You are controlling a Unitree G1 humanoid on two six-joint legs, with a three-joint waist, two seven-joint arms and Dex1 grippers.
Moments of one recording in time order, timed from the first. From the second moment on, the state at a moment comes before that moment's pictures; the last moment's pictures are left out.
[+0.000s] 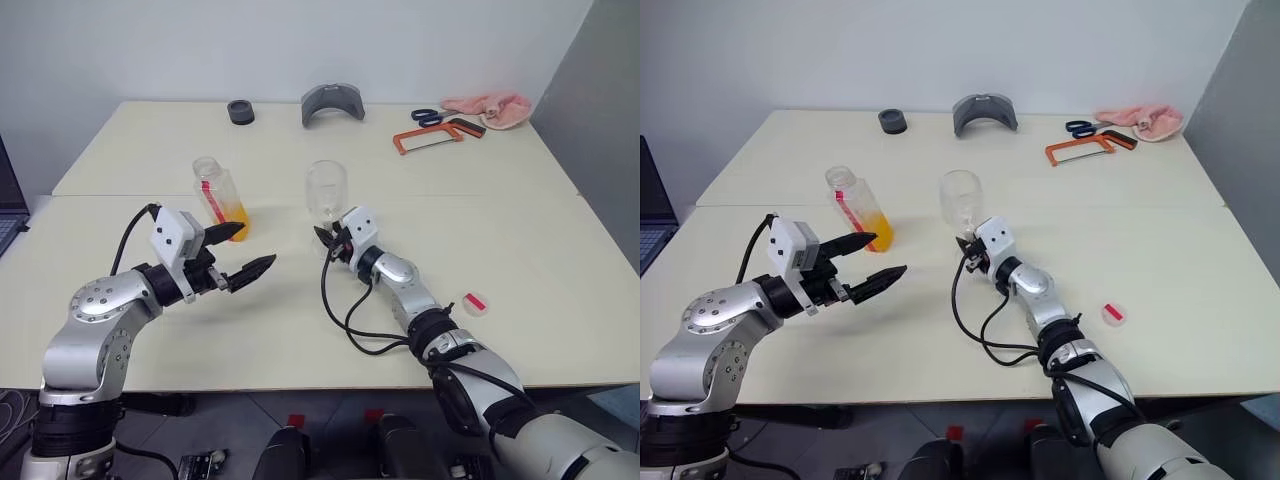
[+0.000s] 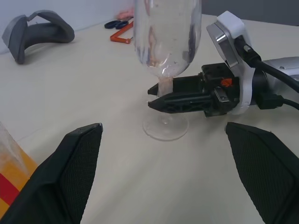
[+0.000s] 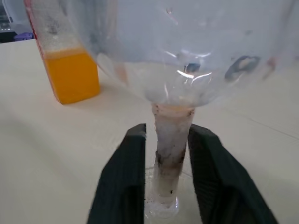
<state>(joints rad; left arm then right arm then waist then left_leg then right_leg) -0.21 0.67 0.23 -0.24 -0.48 0.43 -0.84 -0.87 0.06 0.08 1.05 0.02 -0.36 0.47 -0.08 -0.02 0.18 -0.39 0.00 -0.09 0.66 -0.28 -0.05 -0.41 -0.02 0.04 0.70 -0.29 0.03</state>
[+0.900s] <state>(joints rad) -0.24 0.65 0.25 -0.26 -0.51 0.40 -0.80 -0.76 0.00 0.07 0.93 0.02 -0.30 0.56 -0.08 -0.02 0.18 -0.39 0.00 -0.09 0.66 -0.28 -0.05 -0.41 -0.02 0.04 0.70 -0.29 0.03</state>
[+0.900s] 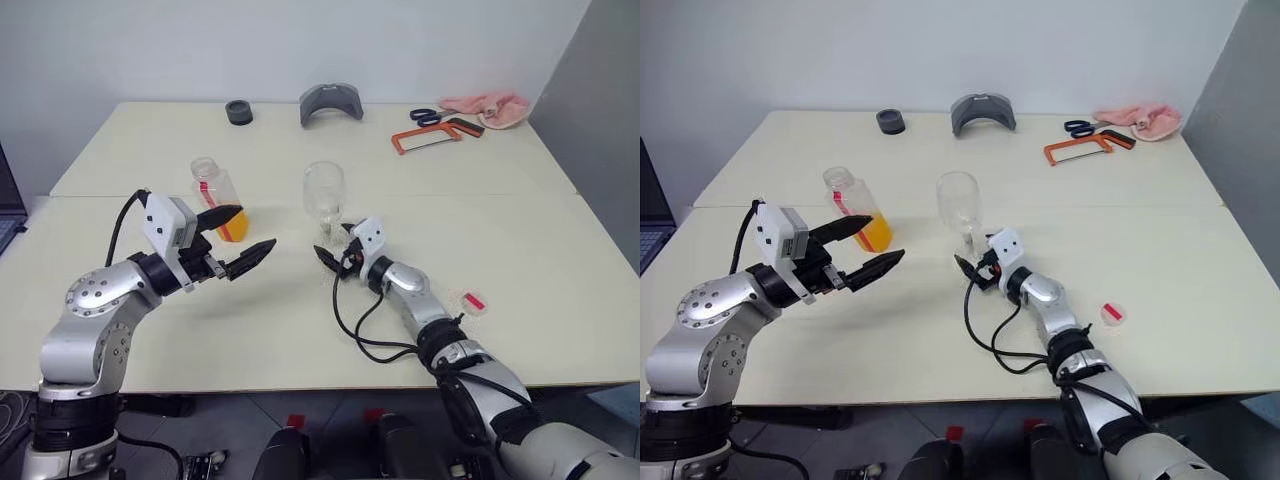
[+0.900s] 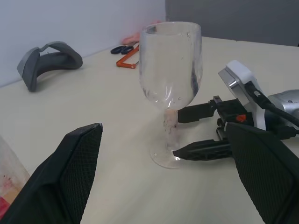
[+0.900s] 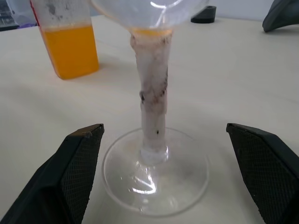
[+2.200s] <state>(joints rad) -0.53 0.50 0.23 0.44 -0.26 0.11 -0.56 -0.32 -0.39 0.18 -0.47 0.41 0.57 0.72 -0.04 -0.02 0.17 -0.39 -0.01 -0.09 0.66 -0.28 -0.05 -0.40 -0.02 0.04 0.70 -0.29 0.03</state>
